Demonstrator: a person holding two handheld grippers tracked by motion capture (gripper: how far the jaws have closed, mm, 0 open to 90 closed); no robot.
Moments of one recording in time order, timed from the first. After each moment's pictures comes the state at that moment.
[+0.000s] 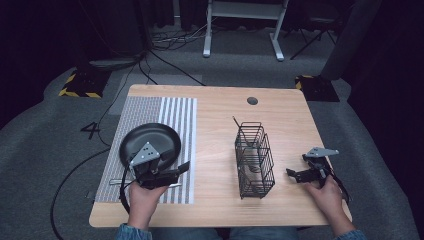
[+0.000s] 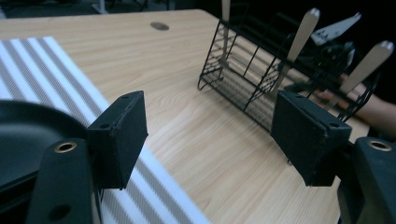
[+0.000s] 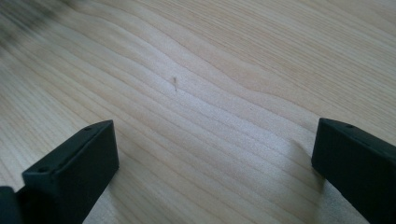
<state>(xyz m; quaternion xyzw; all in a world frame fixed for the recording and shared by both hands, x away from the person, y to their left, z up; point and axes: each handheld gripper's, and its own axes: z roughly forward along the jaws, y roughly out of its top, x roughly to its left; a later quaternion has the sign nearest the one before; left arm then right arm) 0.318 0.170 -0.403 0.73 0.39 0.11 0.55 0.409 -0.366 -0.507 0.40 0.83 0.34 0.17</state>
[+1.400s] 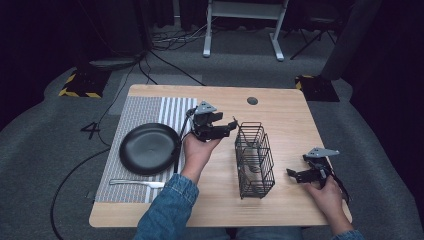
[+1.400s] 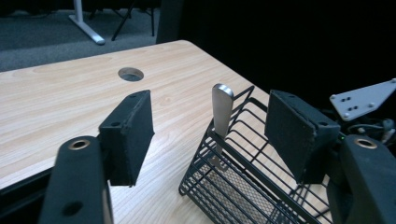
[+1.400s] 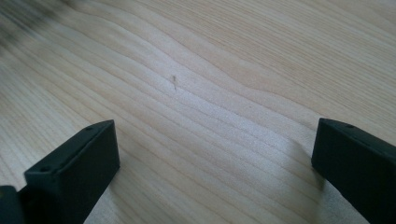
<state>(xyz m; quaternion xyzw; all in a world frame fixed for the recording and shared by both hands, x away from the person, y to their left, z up) 0.445 0.042 -0.385 0.74 0.38 0.09 0.55 0.408 -0.367 -0.507 0.40 0.83 0.34 0.17</state>
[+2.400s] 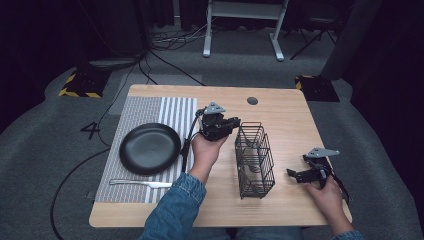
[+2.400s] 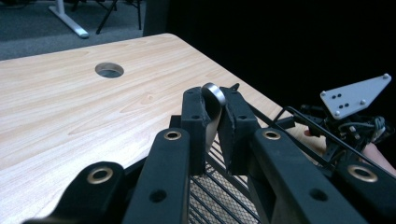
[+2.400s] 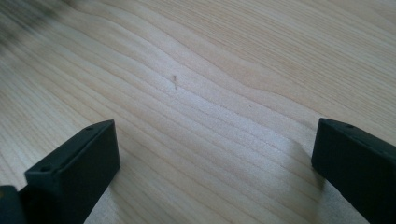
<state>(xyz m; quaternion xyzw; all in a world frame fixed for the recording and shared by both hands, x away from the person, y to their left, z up) 0.447 0.025 -0.386 0.75 0.37 0.07 0.55 0.408 -0.368 -0.507 0.40 0.83 0.34 0.17</state>
